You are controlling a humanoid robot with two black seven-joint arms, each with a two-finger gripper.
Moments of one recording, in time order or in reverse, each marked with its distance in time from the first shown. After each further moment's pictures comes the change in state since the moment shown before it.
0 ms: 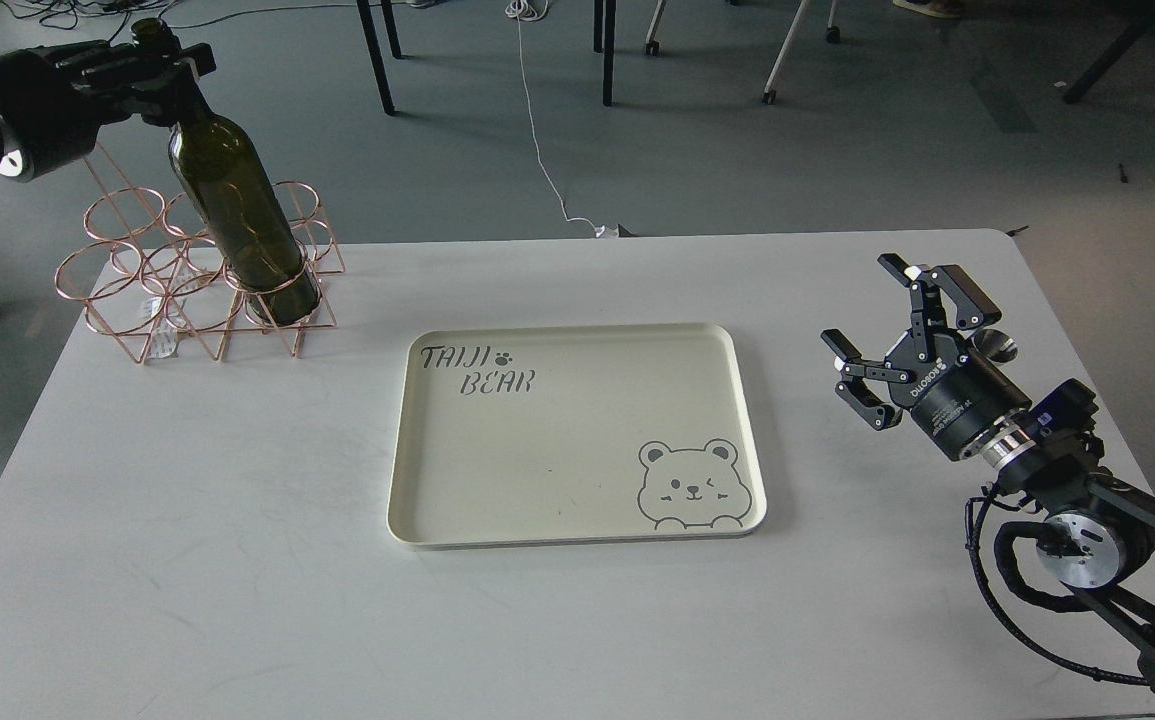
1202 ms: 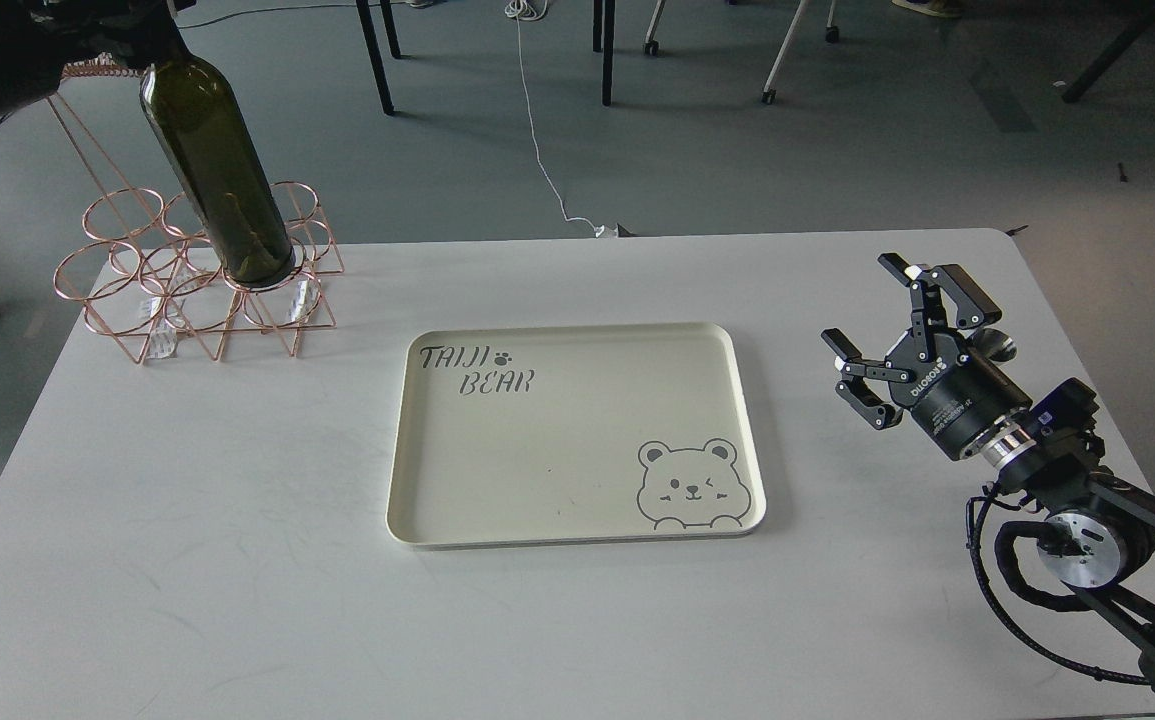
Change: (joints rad) left arm -0.065 0.066 0.000 -0.084 0.002 -0.022 -0.001; right arm 0.002 -0.003 -0.001 0.000 0.000 0.000 0.000
